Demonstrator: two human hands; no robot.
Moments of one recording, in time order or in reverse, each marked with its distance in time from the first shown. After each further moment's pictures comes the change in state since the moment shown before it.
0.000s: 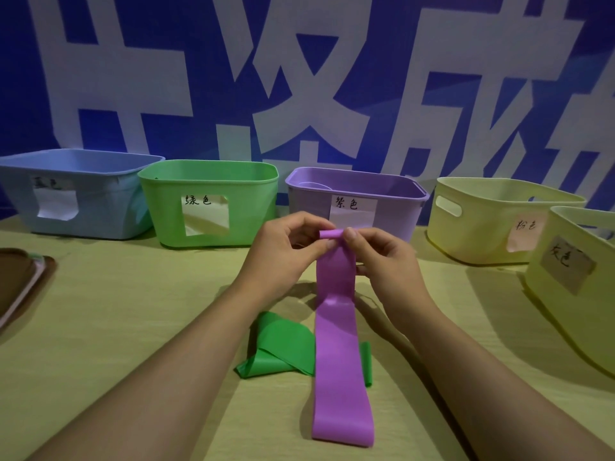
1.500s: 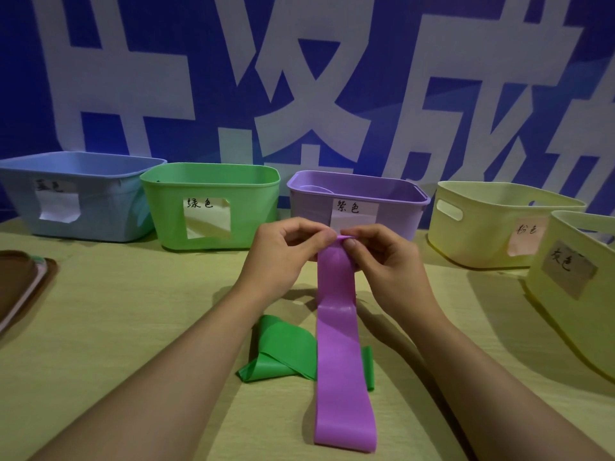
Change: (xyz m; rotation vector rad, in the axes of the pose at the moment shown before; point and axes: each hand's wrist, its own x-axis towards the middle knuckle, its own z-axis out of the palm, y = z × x) left_hand 0.002 0.001 0.001 -0.146 0.070 -0.096; right_hand 0.004 0.008 -0.008 -0.242 -0.046 -0.262
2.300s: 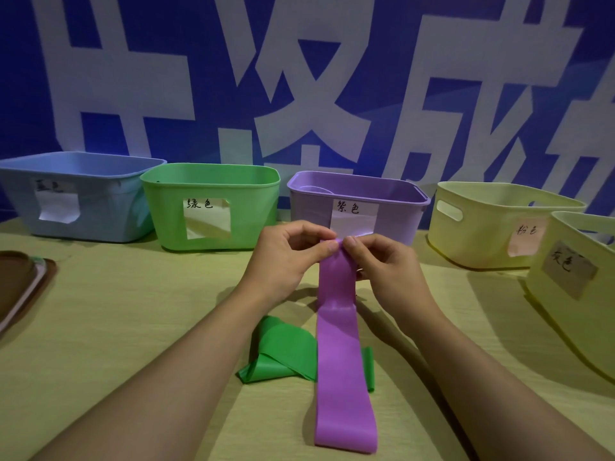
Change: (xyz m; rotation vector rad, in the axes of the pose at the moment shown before) left_hand 0.001 -0.005 0.002 -0.031 -0.036 0.000; right_hand 0.000 -0.002 0.002 0.098 -0.008 0.211
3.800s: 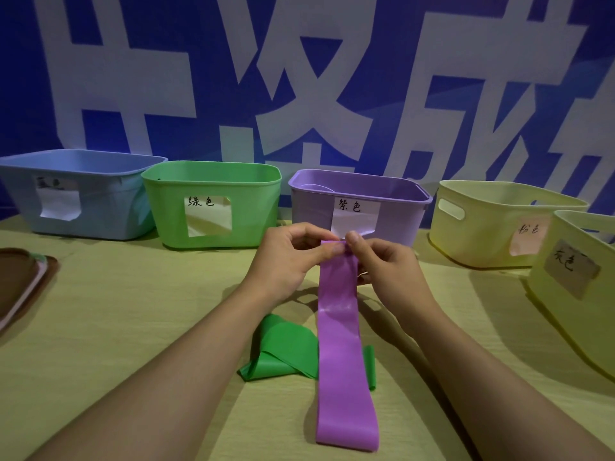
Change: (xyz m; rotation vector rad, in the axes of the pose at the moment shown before) left_hand -0.001 0.000 0.003 -0.026 -0.020 -0.065; right_hand -0.002 -0.004 0.003 -0.015 0.003 0.068
